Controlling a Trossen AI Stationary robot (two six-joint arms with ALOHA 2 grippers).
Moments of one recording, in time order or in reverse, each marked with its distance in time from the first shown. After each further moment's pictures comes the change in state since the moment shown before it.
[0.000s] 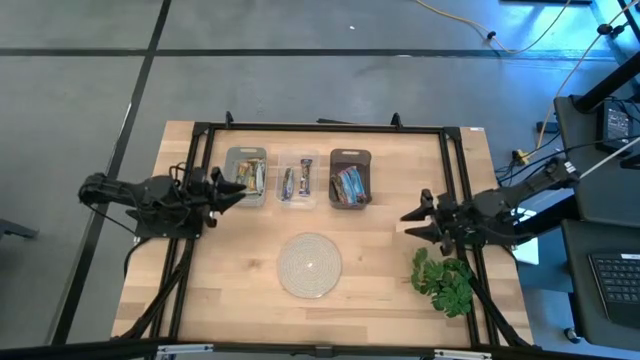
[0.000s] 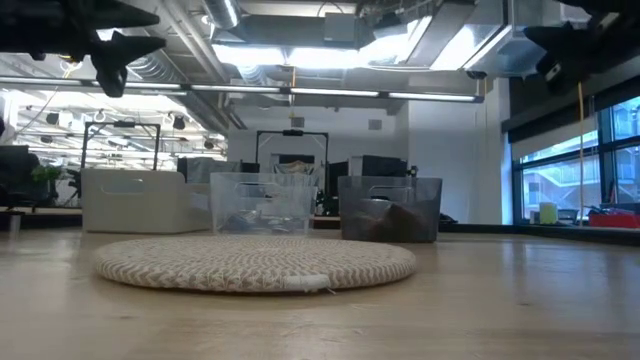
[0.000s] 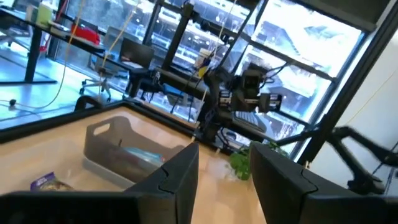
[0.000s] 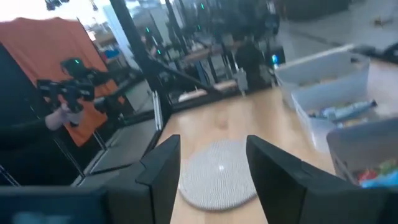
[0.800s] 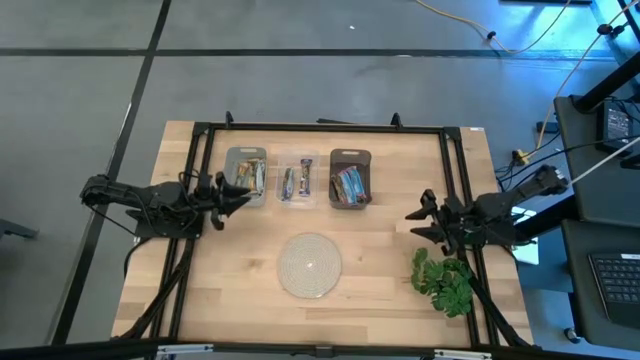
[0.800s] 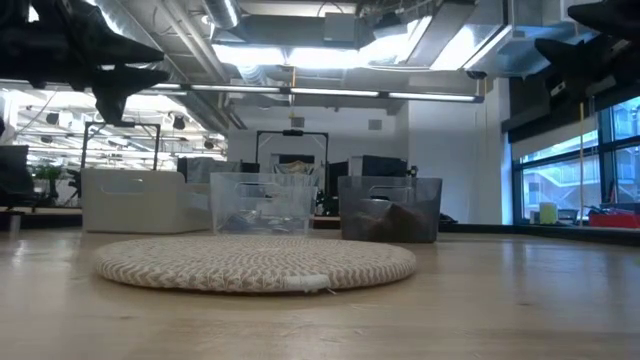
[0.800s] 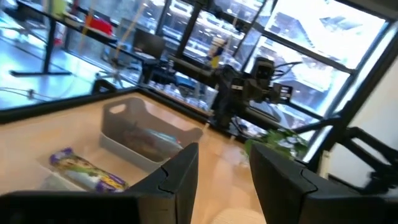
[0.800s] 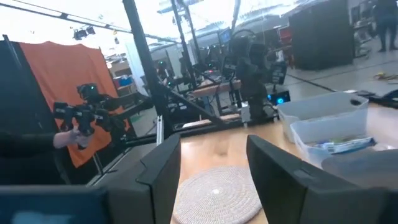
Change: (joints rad) left arm 0.000 -0.038 -0.114 0.030 -0.034 -0.017; right arm 0.000 -0.248 -0.239 0.203 -0.009 -0.160
